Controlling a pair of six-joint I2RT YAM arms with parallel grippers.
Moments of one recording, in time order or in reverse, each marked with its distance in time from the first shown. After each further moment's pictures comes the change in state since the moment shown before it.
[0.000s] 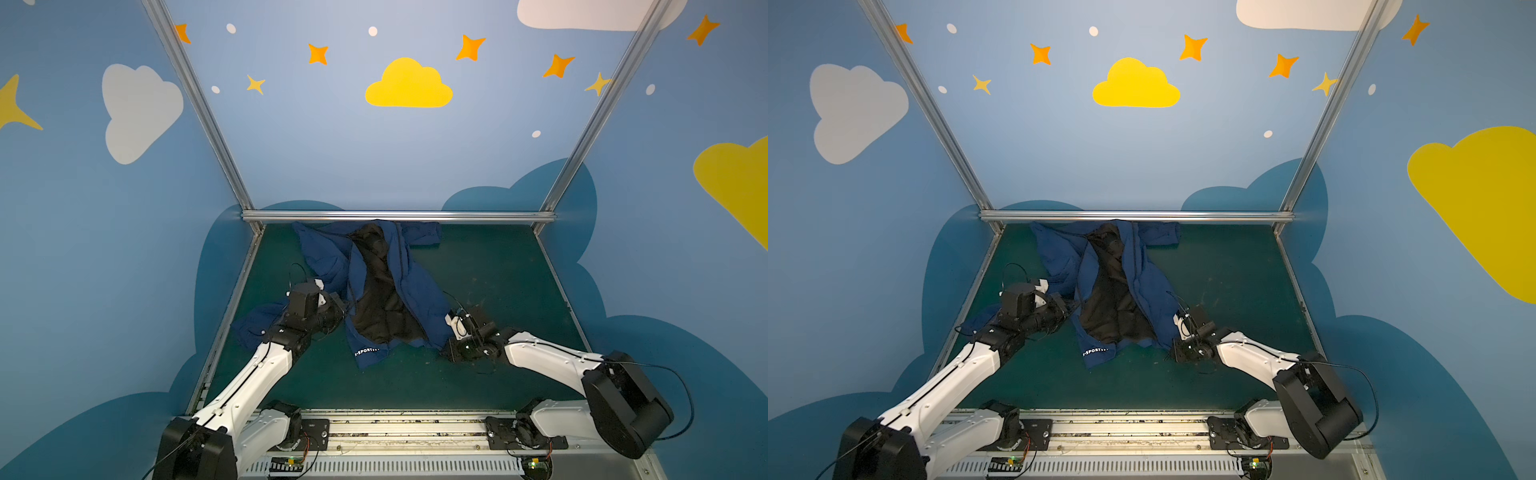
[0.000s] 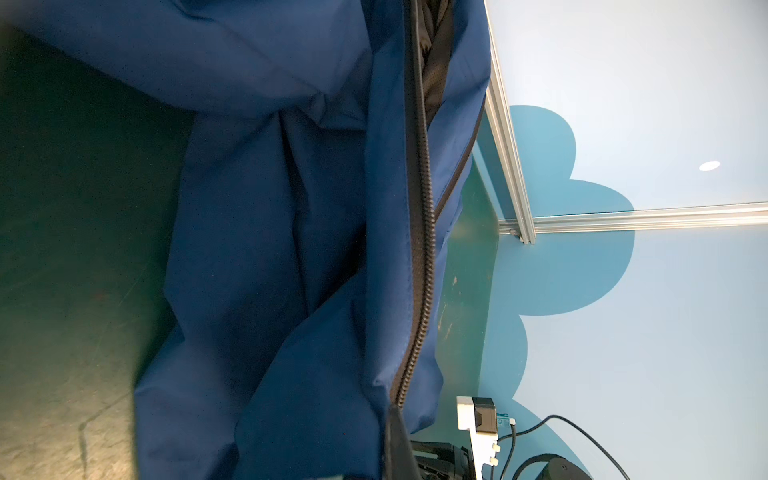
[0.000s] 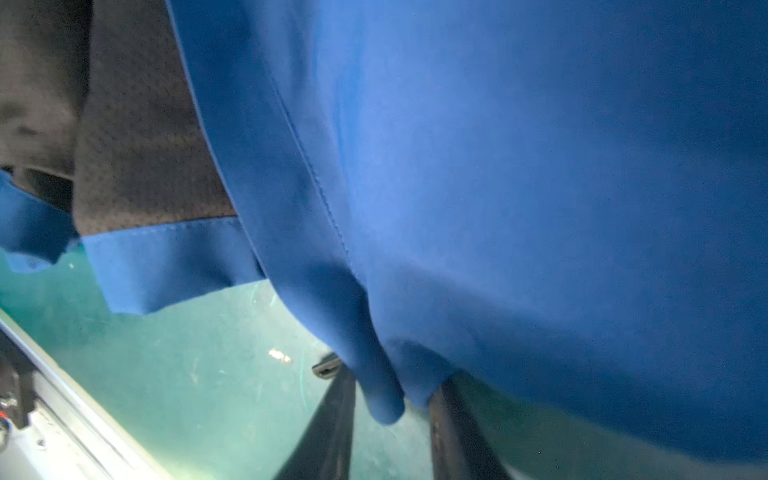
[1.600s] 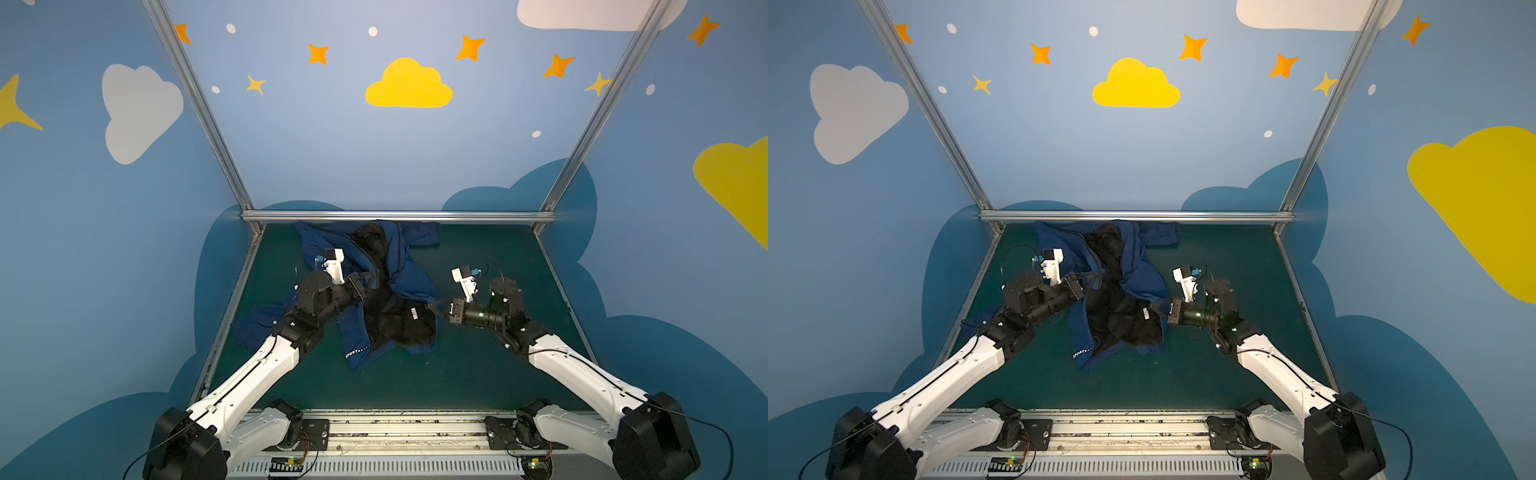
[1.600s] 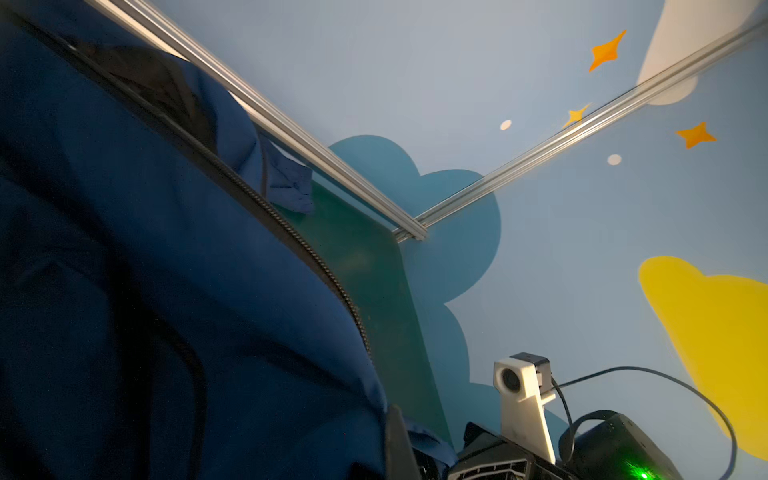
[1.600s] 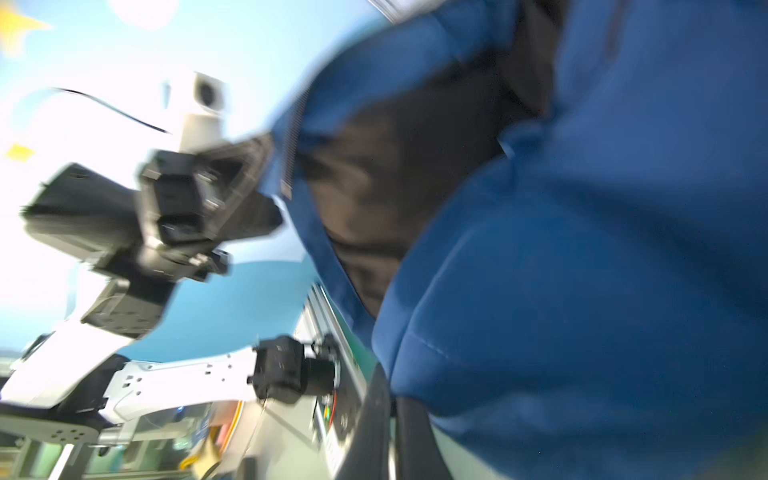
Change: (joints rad) left arm -0.189 0.035 0.146 0.232 -0.124 0.169; right arm -0.132 -0.218 0.089 0.300 -0.464 0.284
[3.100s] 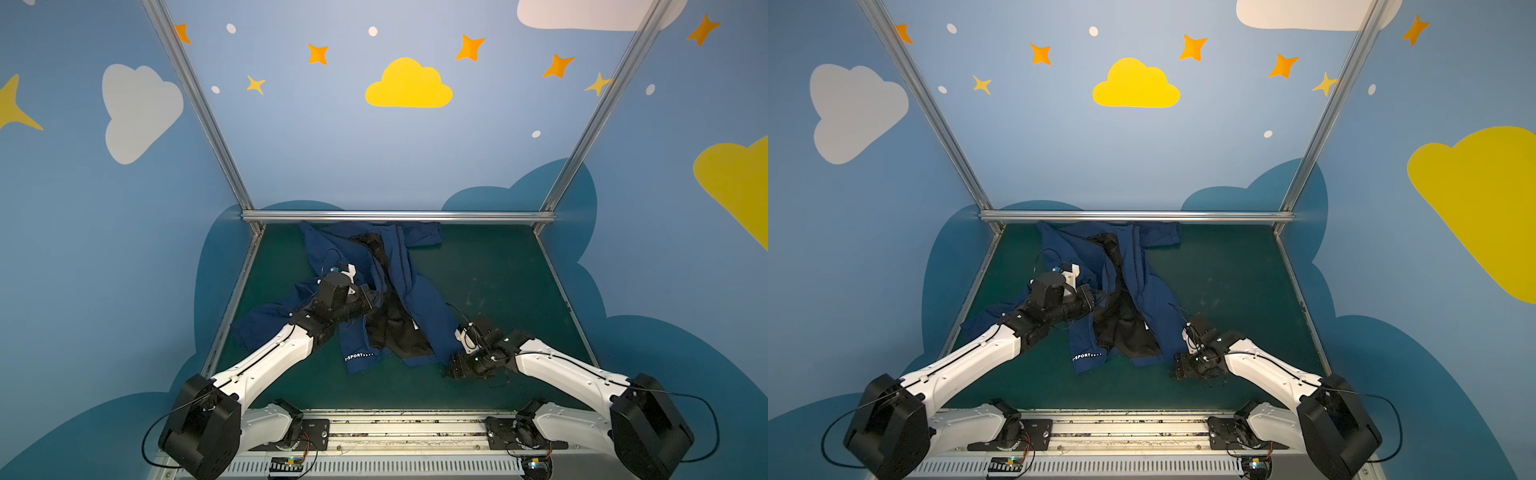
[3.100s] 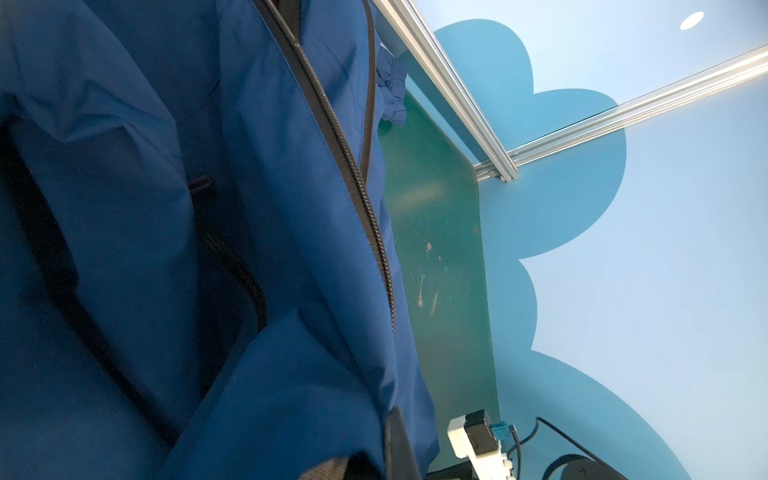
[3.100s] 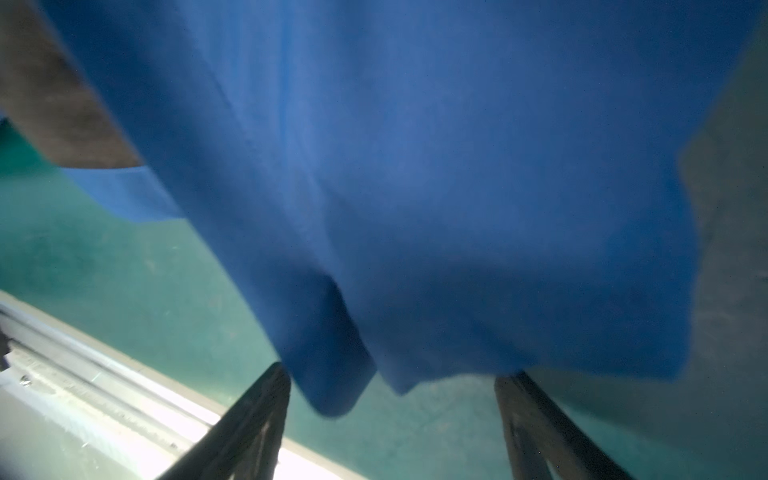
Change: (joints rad) left arm -0.037 0.148 0.000 -0.118 0.017 -0.038; right arm 0.183 0.087 -0.079 -0.631 0.496 -0.216
